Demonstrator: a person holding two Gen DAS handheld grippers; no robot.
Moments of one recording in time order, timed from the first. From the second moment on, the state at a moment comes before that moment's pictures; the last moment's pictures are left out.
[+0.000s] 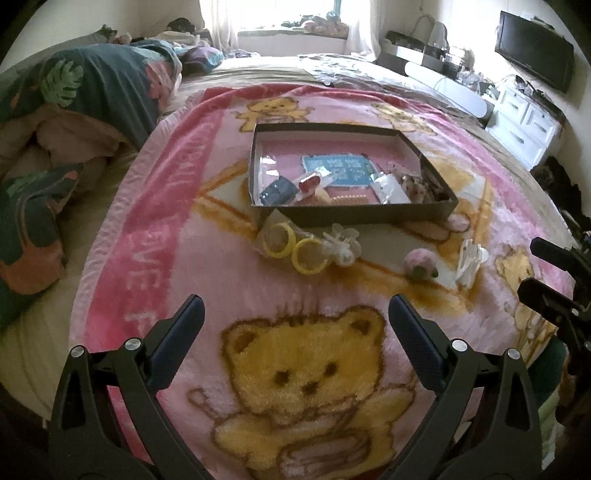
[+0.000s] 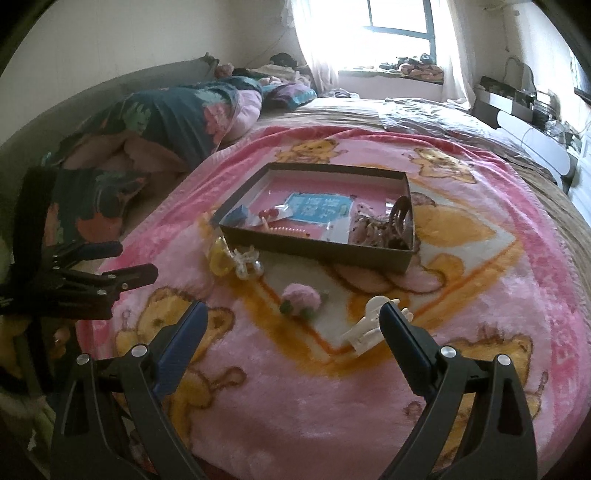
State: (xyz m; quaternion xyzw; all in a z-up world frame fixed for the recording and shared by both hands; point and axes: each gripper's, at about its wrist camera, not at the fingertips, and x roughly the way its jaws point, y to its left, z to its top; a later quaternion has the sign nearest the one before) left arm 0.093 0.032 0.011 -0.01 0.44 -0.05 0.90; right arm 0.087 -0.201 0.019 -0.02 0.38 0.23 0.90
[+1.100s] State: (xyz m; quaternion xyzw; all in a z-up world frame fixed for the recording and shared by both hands) left arm 0.203 0.088 -0.081 -0.34 0.52 -0.09 0.78; right arm 0.155 -0.151 -0.059 -0.06 0.46 0.23 0.86
